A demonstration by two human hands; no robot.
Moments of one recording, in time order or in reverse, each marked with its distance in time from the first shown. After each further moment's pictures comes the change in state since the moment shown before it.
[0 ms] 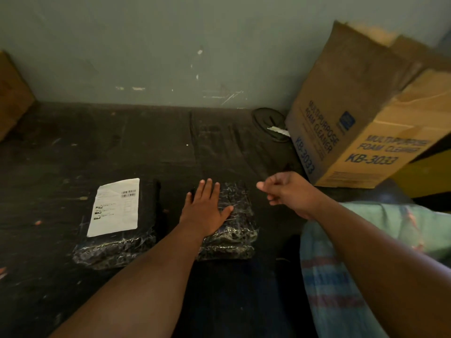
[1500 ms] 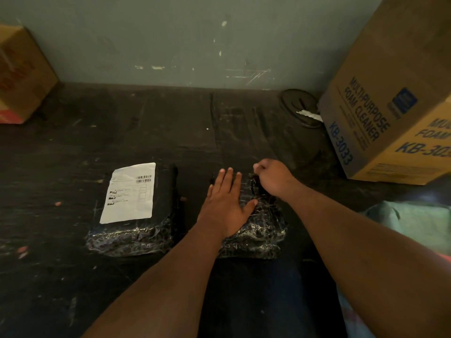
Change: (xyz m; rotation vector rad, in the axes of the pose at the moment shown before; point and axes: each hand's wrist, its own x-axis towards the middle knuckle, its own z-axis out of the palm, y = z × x) left_hand -0.001 -0.006 0.020 -0.141 0.098 0.034; right_hand 0.106 0.017 0.077 -0.435 0.104 -0.082
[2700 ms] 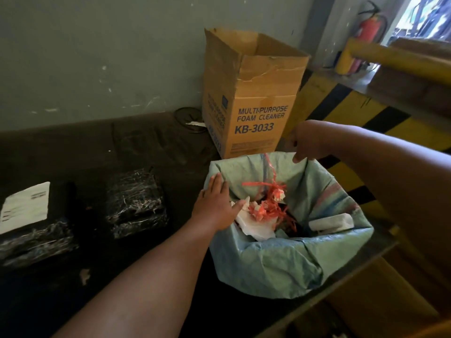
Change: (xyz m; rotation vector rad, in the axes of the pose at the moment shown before) left_hand -0.114 0.287 0.059 0.155 -0.094 0.264; right_hand -0.310 0.139 -0.325 -0.814 -0.095 0.218
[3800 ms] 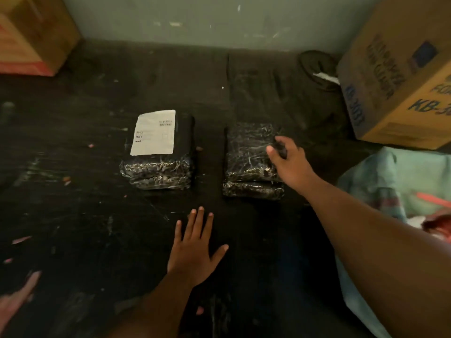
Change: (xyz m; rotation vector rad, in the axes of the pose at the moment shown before) left_hand -0.188 -0.292 0.107 0.060 -0.109 -0.477; right_hand 0.182 -0.351 0.142 0.992 0.055 -0.182
